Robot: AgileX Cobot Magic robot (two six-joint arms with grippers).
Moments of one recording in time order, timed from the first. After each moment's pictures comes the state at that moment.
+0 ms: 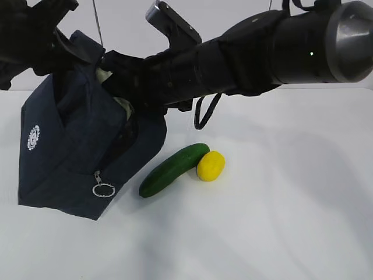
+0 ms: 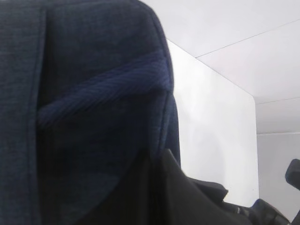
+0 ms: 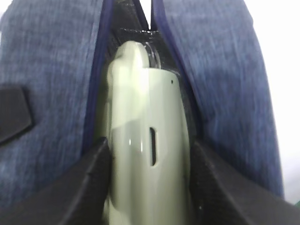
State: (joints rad) left arm -0.33 1.44 -1.09 -0.60 0.44 -0.32; right arm 0.60 1.91 -1.40 1.35 0.37 -0.65
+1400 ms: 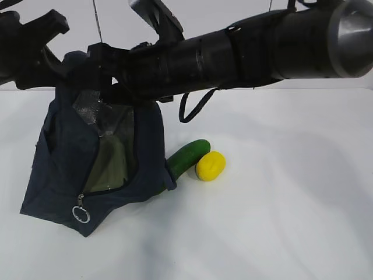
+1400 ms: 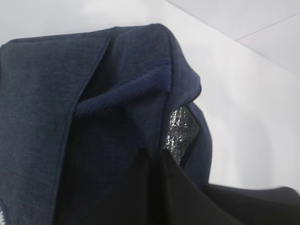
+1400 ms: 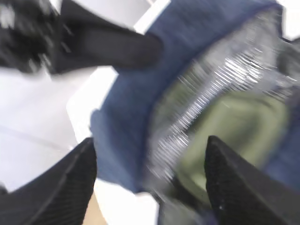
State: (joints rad) left arm -0.29 1.45 -1.09 -0.47 0.53 -0.32; right arm 0.59 1.92 -1.41 1.59 0.58 -1.00
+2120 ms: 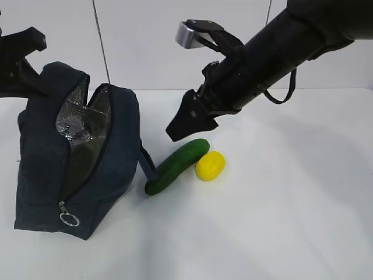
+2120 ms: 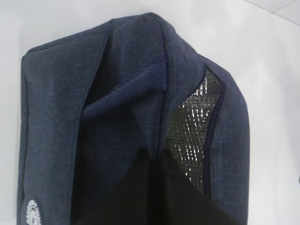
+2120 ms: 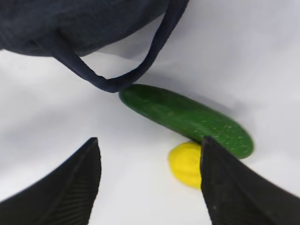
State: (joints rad) left arm -0.18 1.45 -1.09 -0.45 0.66 -0.15; right arm 0.38 1.84 -1.43 0.78 0.94 -0.94
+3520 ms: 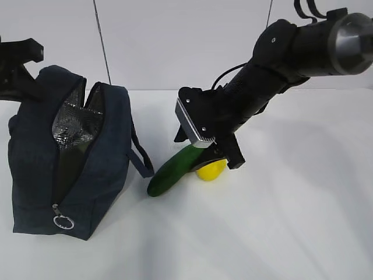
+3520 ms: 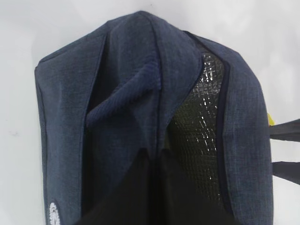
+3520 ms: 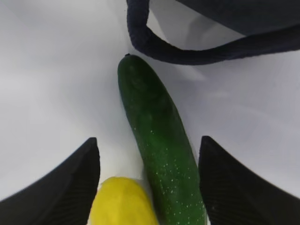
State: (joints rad) left arm -0.18 1.45 -1.09 -0.39 0.69 -0.07; right arm 0.38 2.05 -1.49 0.66 0.85 -2.11
